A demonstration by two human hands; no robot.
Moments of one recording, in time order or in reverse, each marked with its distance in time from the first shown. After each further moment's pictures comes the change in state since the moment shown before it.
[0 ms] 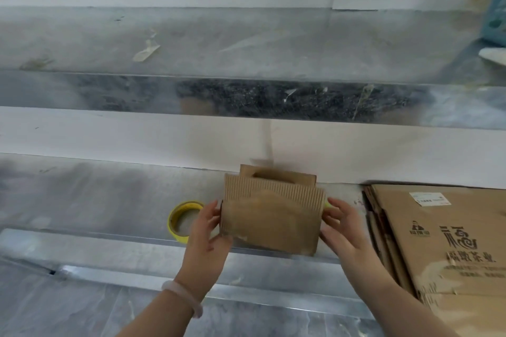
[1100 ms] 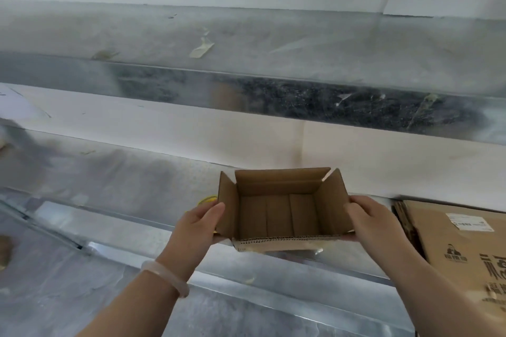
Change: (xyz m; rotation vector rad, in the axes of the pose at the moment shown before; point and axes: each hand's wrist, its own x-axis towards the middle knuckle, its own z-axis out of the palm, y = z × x) left_hand 0.007 0.056 -0.050 -0.037 0.117 -0.319; right_hand 0.042 -0.051 0.017 -0.455 0.077 0.099
